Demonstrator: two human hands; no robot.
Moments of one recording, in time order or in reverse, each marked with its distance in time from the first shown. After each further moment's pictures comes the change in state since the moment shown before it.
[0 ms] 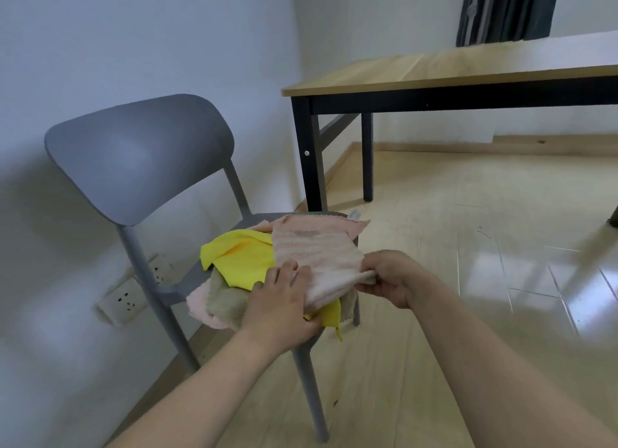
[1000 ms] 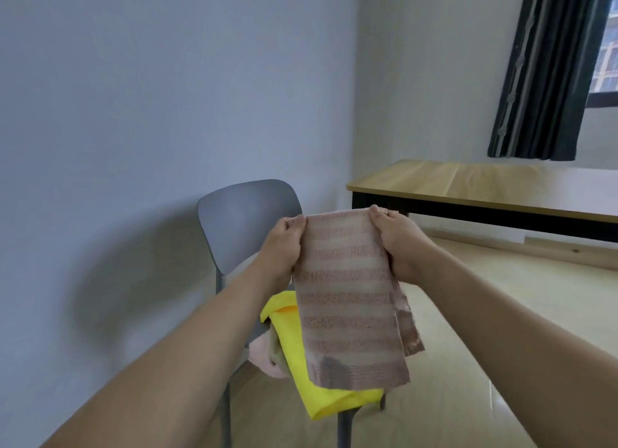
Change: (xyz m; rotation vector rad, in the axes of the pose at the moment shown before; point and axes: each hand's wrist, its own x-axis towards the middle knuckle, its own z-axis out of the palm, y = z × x) left_hand 0.006 -0.093 -0.207 -1.594 0.280 -0.336; right_hand -0.139 -0.155 0.110 -0.109 -0.153 -0.464
